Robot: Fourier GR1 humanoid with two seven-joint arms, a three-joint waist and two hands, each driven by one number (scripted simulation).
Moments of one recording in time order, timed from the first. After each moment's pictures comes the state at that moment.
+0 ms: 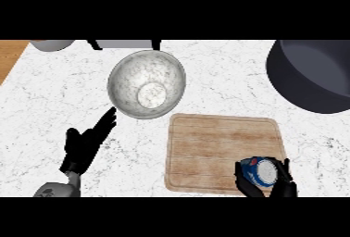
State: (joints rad) left arm -0.06 0.21 -0.14 -1.40 0.09 -0.09 0.14; right arm 0.29 -0.02 0.24 -1.49 -0.06 -0.72 -0.30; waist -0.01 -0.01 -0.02
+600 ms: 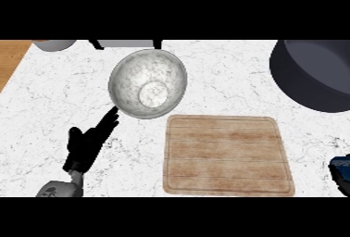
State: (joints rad) left arm -0.07 0.20 -0.14 -1.39 0.08 -0.09 0.14; right arm 0.20 -0.56 -0.14 -1.30 -0.34 -0.16 -0.40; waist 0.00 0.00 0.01
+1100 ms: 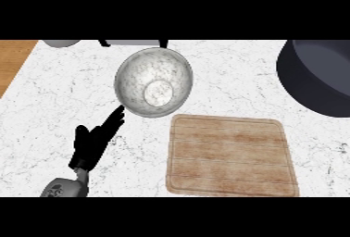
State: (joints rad) left arm -0.09 0.18 -0.16 -1.39 0.07 -0.10 0.15; right arm 0.00 -0.86 -0.30 -0.78 -0.33 0.16 -0.66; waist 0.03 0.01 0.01
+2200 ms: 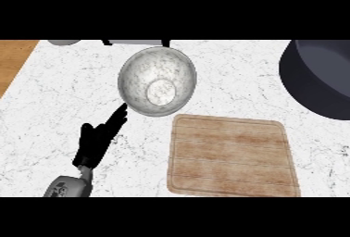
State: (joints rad) left arm -0.11 0.15 -0.16 -1.39 0.04 -0.10 0.16; right arm -0.72 -1.01 -0.07 -0.39 0.12 0.09 -0.47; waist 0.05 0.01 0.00
